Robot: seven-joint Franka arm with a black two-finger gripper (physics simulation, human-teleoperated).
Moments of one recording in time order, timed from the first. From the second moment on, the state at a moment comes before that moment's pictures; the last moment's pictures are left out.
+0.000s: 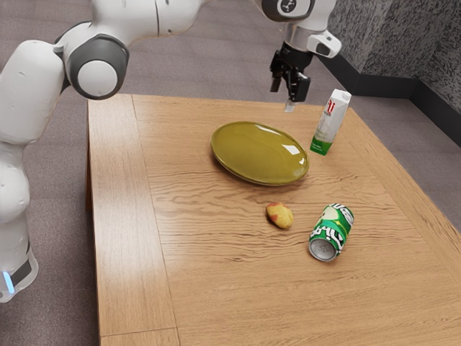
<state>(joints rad) 0.27 0.39 -0.26 -0.97 0.13 1.36 -0.03</state>
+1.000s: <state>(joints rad) 0.25 0.38 -0.42 -1.13 0.14 1.38 0.84</state>
